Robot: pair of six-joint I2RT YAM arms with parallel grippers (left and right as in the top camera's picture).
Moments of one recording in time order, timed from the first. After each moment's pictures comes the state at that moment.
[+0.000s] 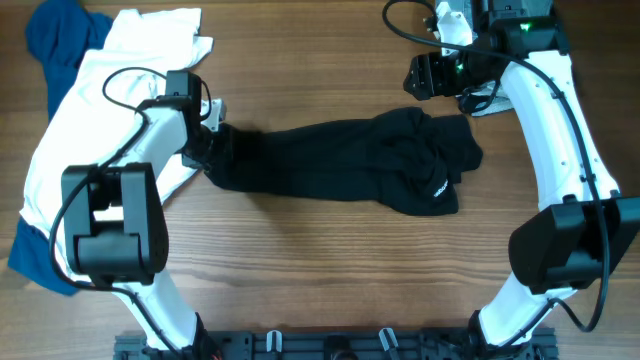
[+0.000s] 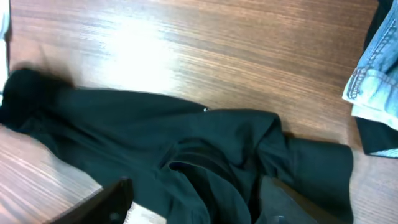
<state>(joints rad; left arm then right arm) 0.00 1.98 1.27 -0.79 0.23 -0.08 0.10 1.90 1.83 -1.13 -0.32 -0.08</state>
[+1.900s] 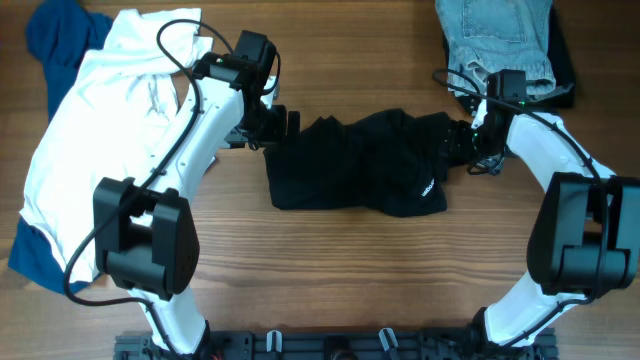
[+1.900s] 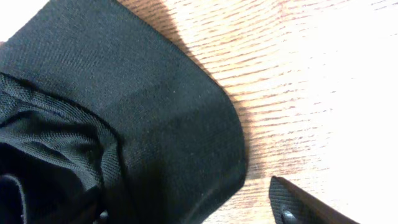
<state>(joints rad) -0.31 1.94 1.61 -1.13 0.10 -0.25 -0.08 1.88 1.18 -0.68 -0.13 0.27</state>
